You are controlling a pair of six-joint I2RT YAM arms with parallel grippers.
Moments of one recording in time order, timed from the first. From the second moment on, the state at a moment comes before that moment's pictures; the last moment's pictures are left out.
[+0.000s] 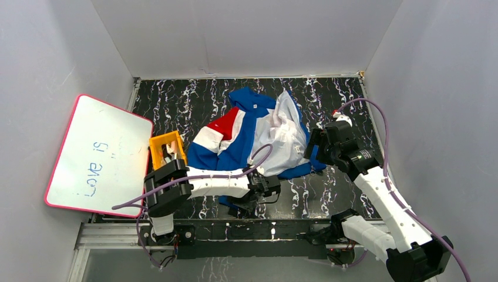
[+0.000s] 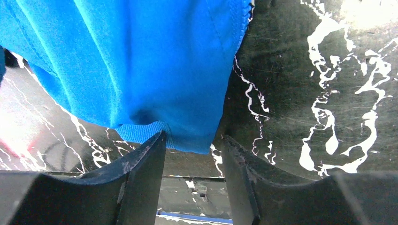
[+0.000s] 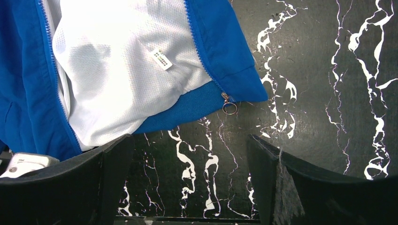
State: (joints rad) left arm -1.27 1.80 1.16 -1.01 -0.38 -0.92; right arm 0.40 0.92 0.90 -0.82 0.16 0.52
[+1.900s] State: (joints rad) left arm -0.61 1.28 0.94 -0.64 0.17 -0.55; right arm 0.20 1.26 0.79 -0.63 0.10 0.47
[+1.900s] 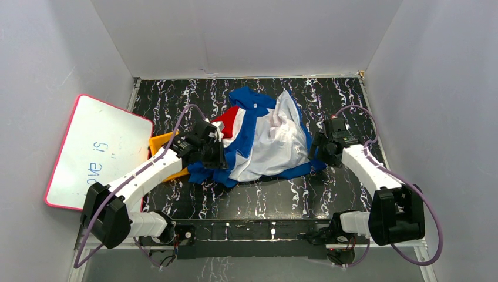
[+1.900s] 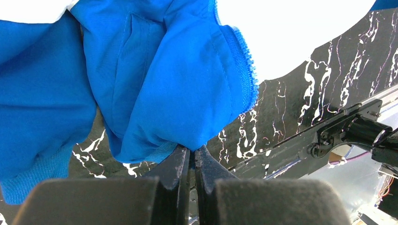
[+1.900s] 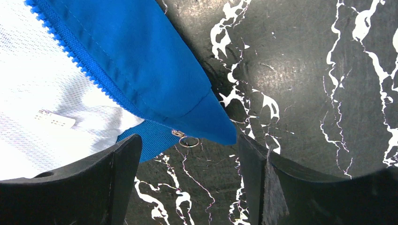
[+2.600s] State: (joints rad) left arm -0.58 1.26 0.91 -0.61 0.25 -0.52; right arm 0.18 1.35 0.78 -0.57 0.04 0.47
